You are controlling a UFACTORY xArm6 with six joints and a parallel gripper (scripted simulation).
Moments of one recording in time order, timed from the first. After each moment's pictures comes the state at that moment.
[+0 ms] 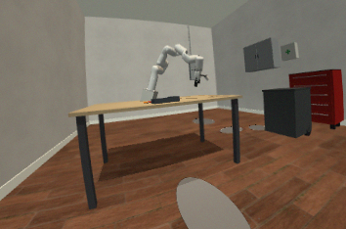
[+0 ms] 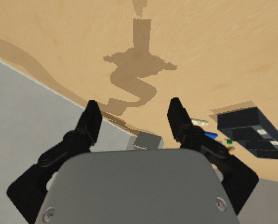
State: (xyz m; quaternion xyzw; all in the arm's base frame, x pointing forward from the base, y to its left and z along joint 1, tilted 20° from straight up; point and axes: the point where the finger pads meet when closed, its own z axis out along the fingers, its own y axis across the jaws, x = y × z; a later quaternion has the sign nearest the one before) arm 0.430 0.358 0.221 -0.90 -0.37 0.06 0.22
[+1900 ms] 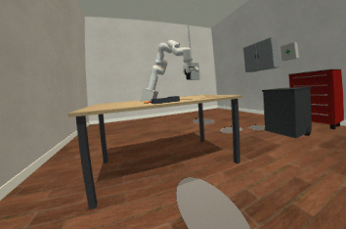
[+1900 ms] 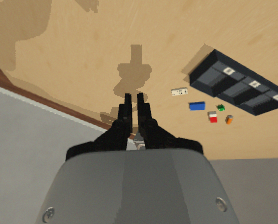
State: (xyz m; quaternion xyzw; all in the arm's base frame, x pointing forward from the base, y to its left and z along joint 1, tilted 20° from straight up) arm 0.447 0.225 0.261 -0.94 -0.26 0.01 0.22
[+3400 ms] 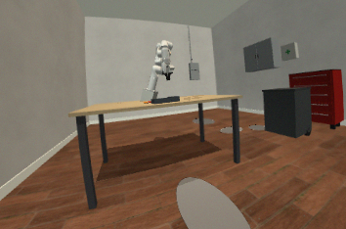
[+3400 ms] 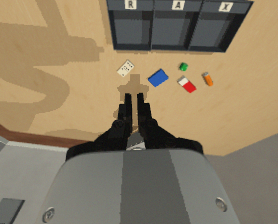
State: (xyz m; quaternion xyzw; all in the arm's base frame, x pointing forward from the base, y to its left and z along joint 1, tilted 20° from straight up) arm 0.414 0.034 0.201 -0.98 -0.08 -0.07 0.18
